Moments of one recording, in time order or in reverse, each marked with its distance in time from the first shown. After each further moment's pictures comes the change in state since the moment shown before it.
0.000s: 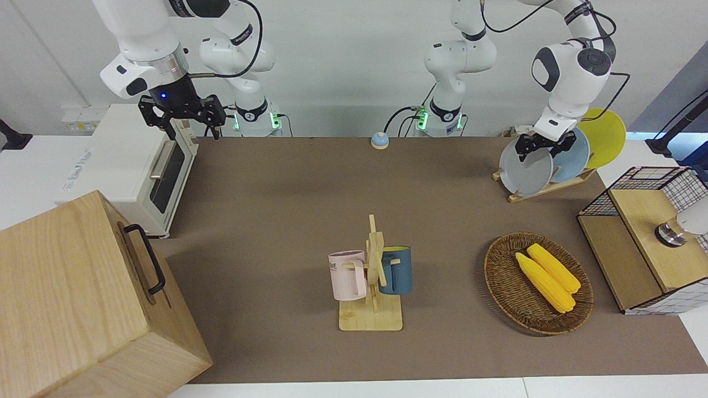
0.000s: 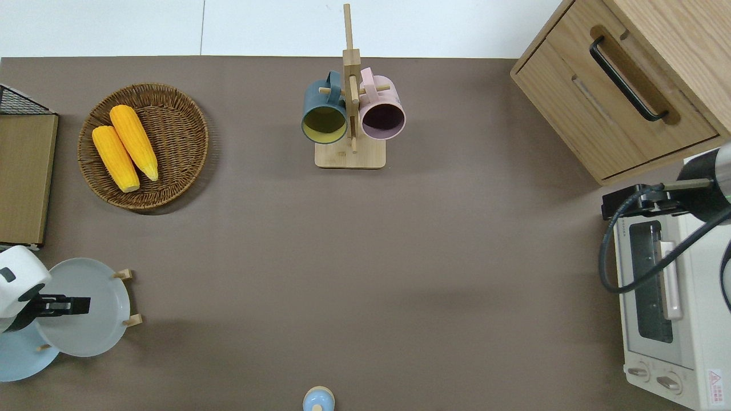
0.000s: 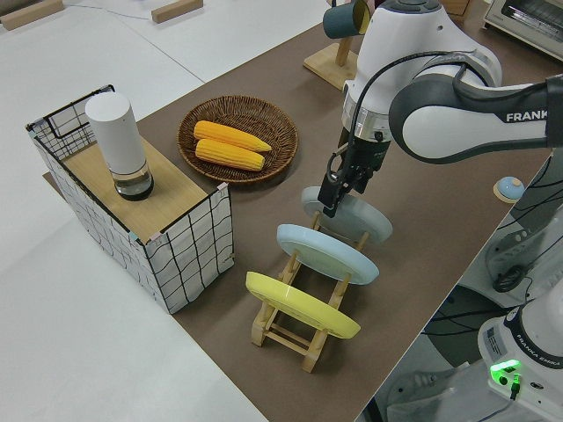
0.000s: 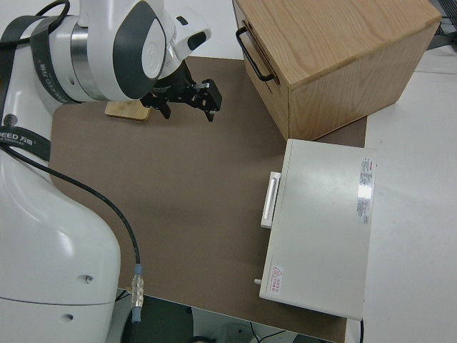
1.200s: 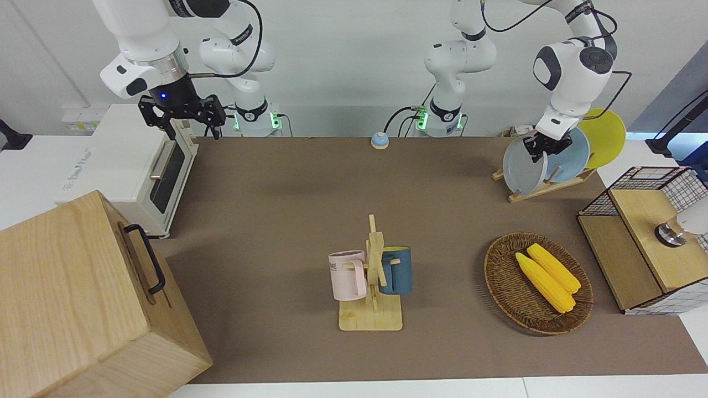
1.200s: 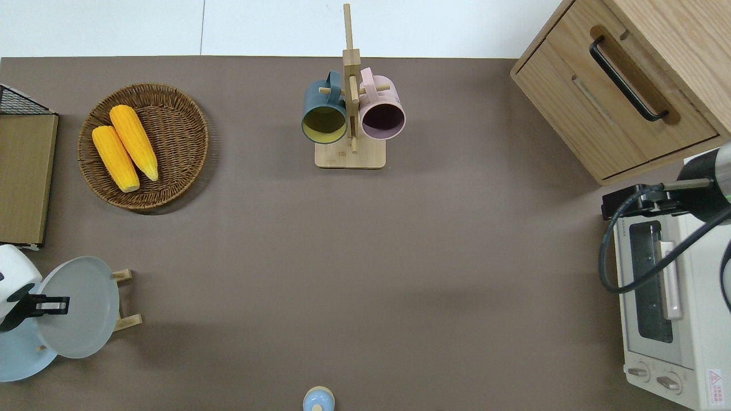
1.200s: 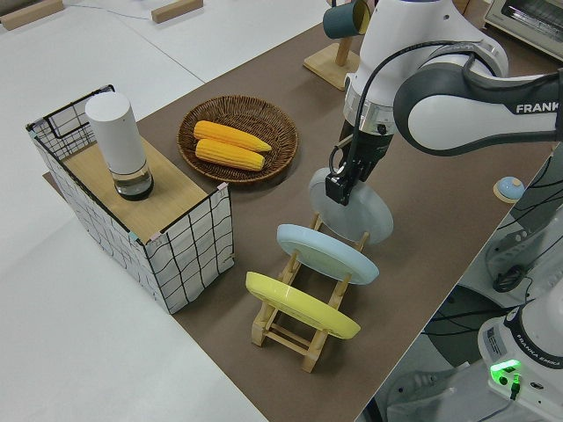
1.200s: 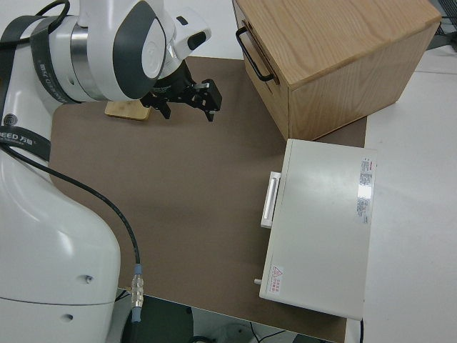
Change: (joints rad) left arm 0.007 -0.015 -0.009 0.031 0.008 -0.038 -0.005; right arm 0.000 0.000 0.000 0.000 0.000 0.000 0.000
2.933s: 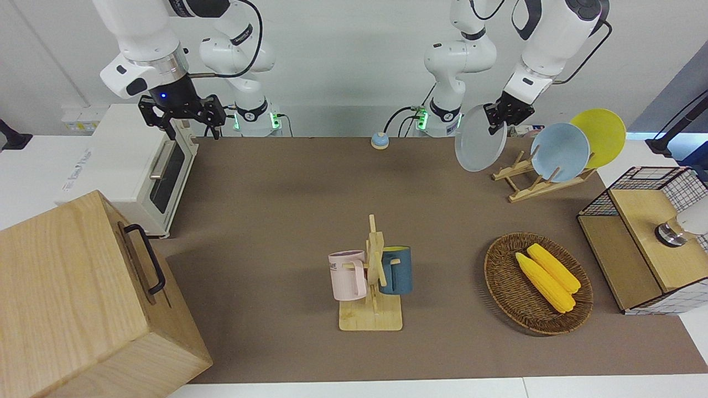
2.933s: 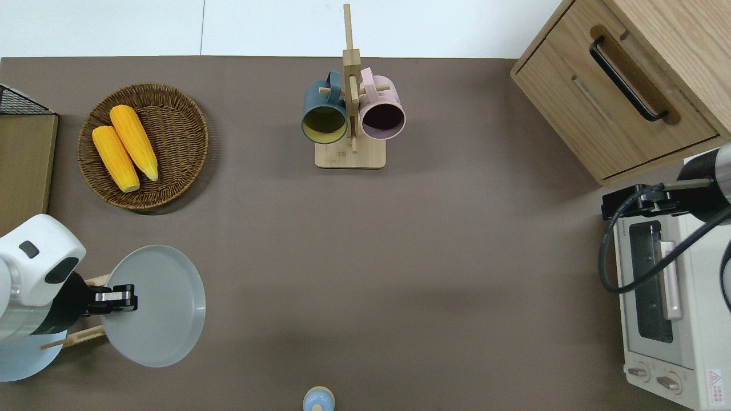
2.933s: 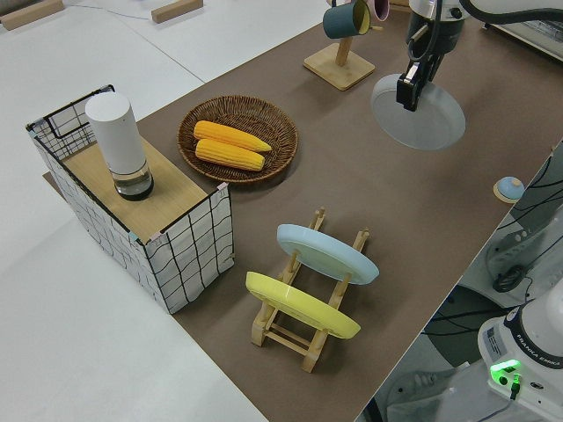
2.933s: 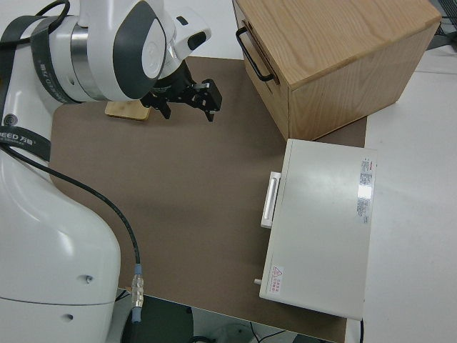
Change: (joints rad) left arm -0.014 -0.026 -0.250 0.270 -0.344 -0.373 -0.281; right arm 0.000 0.000 0.000 0.000 0.000 0.000 0.000
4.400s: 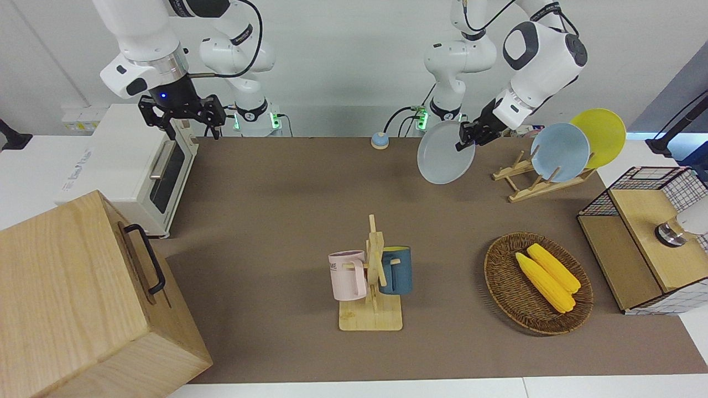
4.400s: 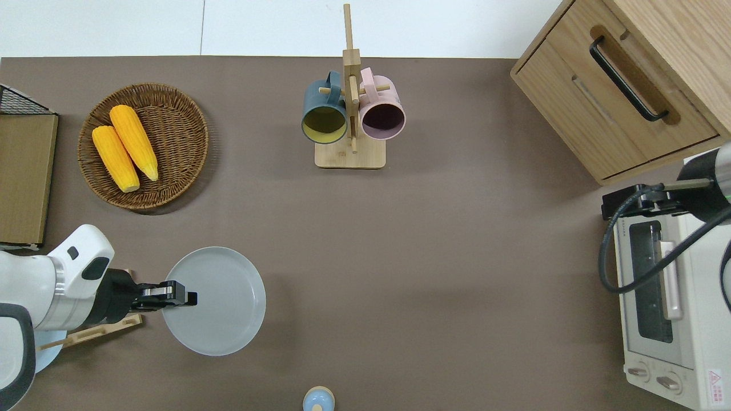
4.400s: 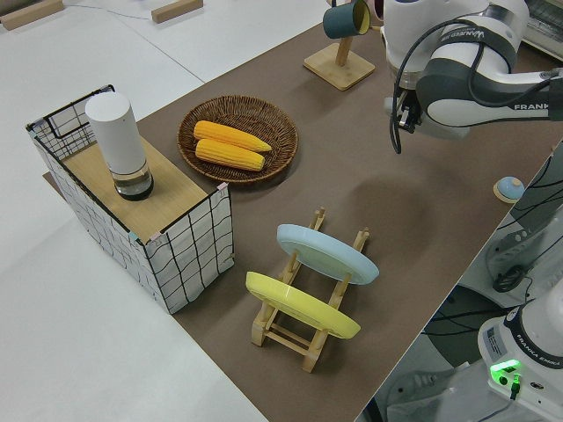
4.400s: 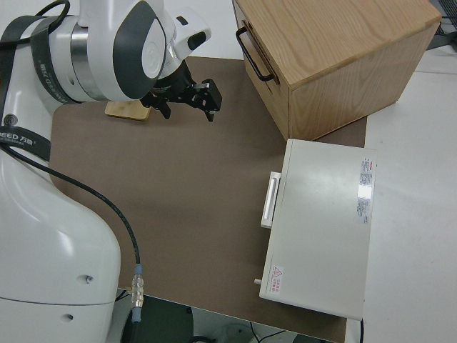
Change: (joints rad) left arm 0.007 0.039 0.060 -0.232 -0.366 0.191 0.184; right arm 0.000 0.000 0.000 0.000 0.000 0.000 0.000
